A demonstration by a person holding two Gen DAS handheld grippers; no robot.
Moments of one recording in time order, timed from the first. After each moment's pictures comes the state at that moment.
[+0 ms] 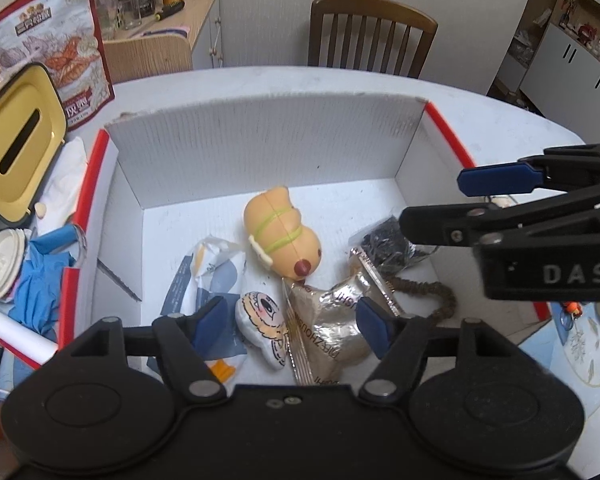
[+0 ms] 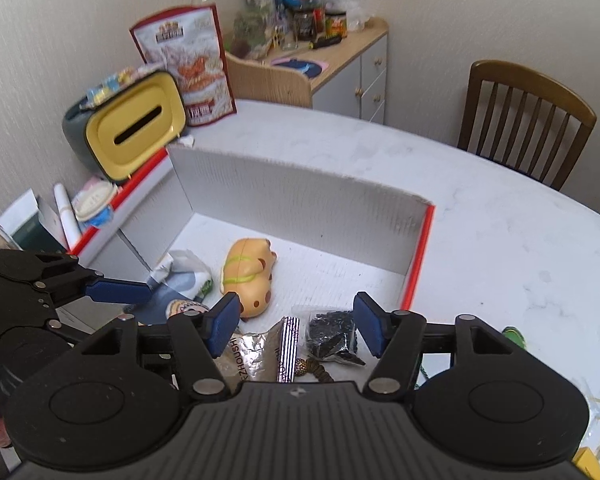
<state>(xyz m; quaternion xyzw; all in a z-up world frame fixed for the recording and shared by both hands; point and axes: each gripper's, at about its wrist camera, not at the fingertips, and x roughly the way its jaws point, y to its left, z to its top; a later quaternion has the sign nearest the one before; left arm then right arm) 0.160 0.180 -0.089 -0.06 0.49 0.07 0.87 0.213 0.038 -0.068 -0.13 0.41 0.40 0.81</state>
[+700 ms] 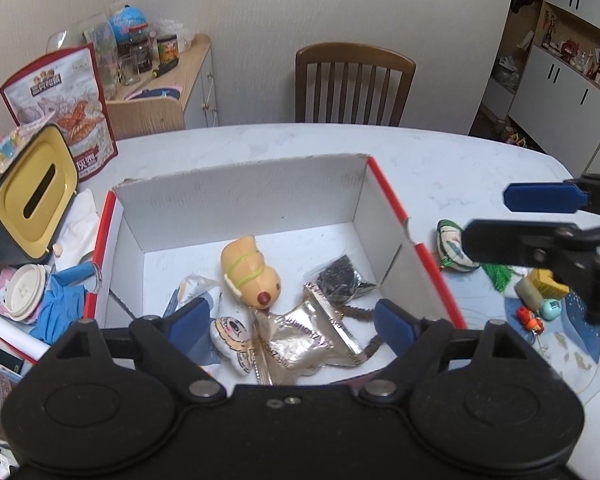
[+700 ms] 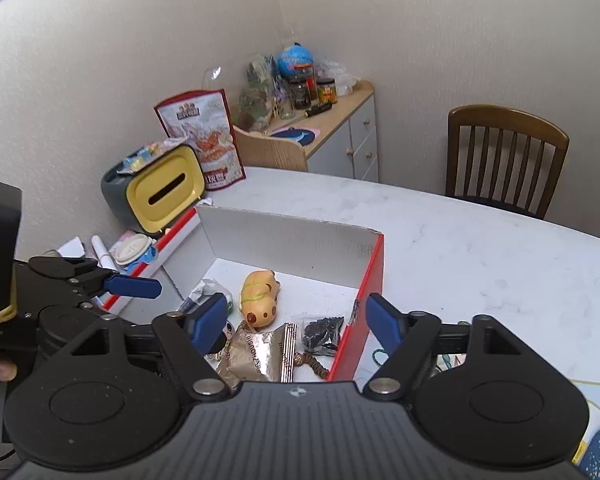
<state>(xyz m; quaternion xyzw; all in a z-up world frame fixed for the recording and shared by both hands) 0.133 0.136 -0.039 -0.04 0.43 0.07 0.90 0.174 -0.055 -0.009 -0.06 0.35 0.42 0.84</state>
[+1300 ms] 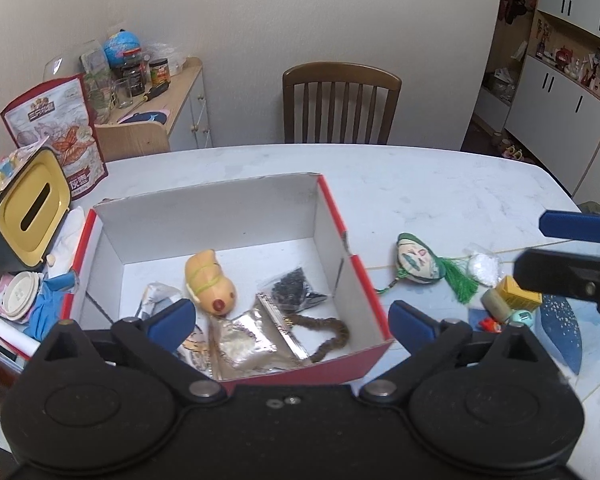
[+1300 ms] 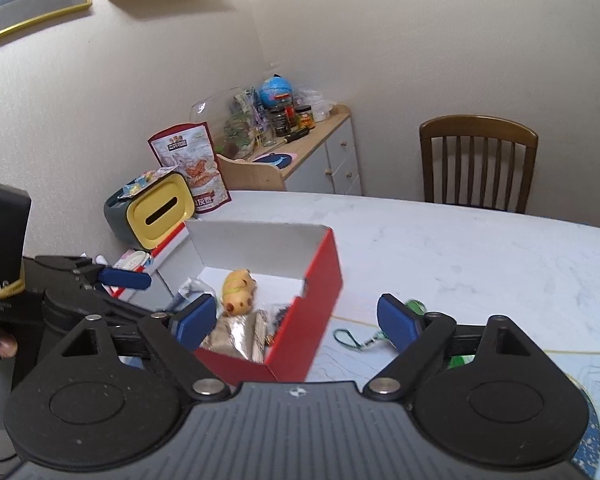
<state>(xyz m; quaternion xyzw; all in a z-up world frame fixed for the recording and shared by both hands) 0.124 0.076 -0.022 -0.03 0.40 0.08 0.91 0.160 -0.152 -0.006 -0.02 0.32 0.41 0.85</state>
